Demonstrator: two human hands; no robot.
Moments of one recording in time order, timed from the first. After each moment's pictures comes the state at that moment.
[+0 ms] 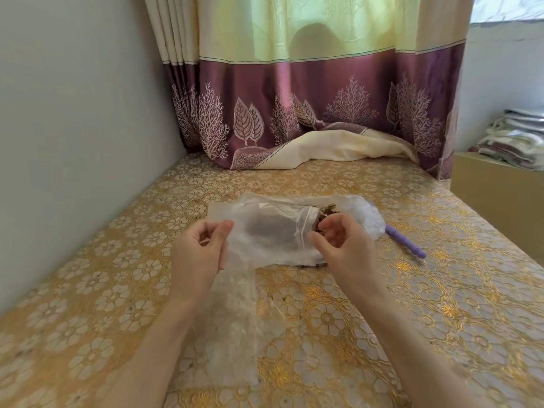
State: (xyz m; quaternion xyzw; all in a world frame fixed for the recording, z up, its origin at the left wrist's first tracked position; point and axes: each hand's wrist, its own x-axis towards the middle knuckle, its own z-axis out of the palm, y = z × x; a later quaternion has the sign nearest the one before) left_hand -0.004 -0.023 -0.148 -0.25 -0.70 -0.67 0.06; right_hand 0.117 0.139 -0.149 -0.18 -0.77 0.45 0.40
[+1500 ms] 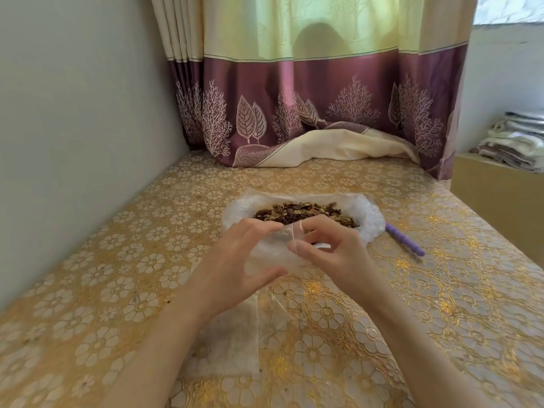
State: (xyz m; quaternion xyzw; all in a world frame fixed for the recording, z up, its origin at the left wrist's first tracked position) left_hand 0.011 -0.026 -0.147 -0.59 -0.73 -0.31 0.16; right_hand 0.129 0.129 -0.139 0.00 -0.79 0.54 0.30
